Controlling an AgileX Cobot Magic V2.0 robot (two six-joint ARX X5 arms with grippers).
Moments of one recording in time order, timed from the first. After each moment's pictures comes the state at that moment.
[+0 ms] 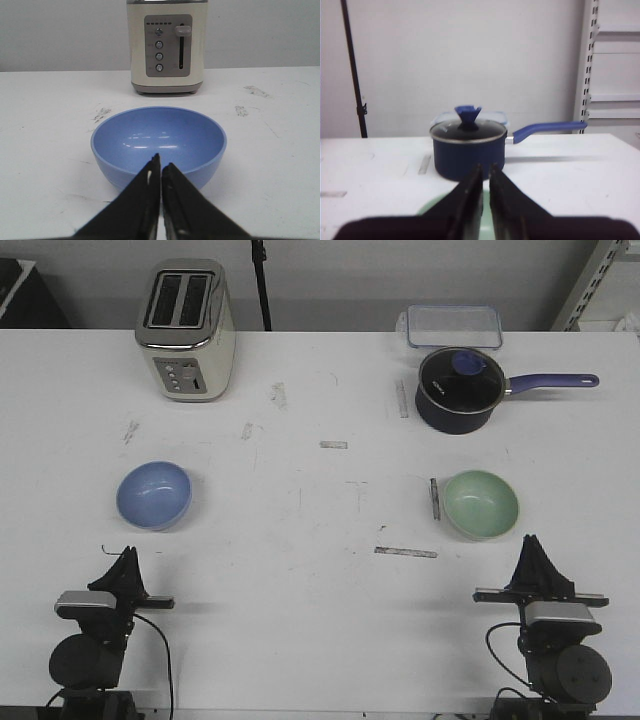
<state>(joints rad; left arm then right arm) 0.00 0.01 0.03 0.10 0.00 0.02 0.01 0.13 0.23 0.02 0.03 0.03</state>
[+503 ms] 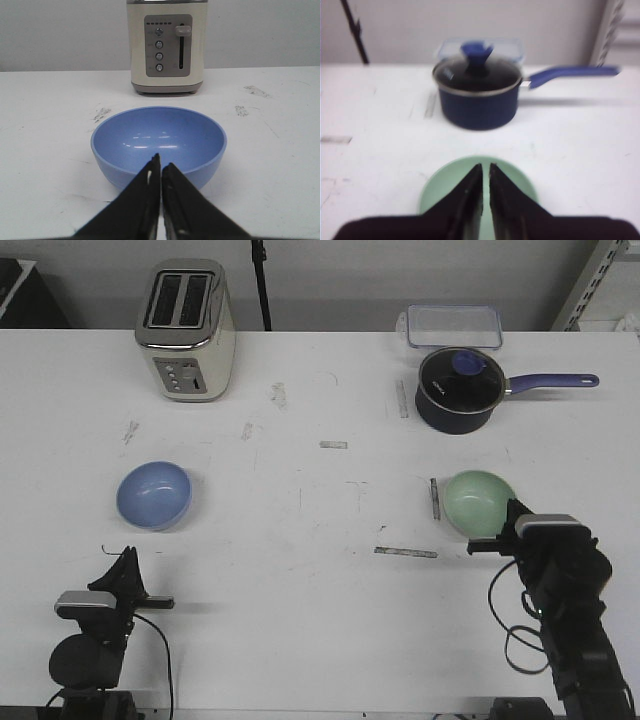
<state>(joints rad) 0.00 0.01 0.03 0.10 0.00 0.02 0.01 0.71 0.64 -0.23 -0.03 0.03</state>
